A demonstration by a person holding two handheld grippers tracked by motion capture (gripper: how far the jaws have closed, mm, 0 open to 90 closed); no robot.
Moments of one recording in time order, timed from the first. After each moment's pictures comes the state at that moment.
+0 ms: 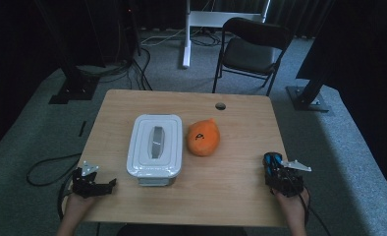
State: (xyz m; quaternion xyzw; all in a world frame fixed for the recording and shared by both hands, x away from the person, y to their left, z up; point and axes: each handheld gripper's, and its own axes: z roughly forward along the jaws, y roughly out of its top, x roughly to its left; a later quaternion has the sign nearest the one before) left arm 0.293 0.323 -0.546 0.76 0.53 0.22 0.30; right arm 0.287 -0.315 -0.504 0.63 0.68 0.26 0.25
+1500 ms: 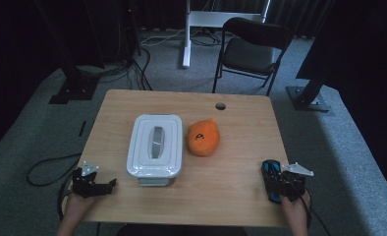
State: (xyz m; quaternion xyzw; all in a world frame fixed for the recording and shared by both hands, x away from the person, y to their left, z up) left arm 0.292 0.323 -0.546 0.76 0.53 0.22 0.30; right arm 0.281 -0.320 -0.504 0.58 0.71 0.29 0.27
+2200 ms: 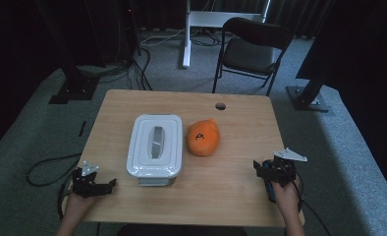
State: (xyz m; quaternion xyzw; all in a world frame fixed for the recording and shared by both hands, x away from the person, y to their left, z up) left arm 0.292 0.323 -0.546 0.76 0.53 0.22 0.30; right arm 0.311 -0.293 -0.477 0.54 0.72 0.36 0.25
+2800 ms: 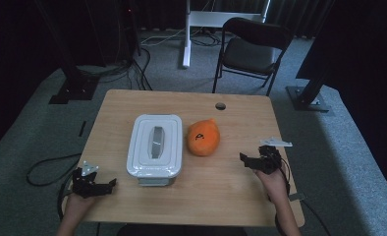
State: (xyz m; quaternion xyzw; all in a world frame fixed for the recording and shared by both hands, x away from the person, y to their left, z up) left arm 0.292 0.323 -0.546 0.76 0.53 0.22 0.30; right arm 0.351 -0.264 -0.474 0.52 0.74 0.38 0.19
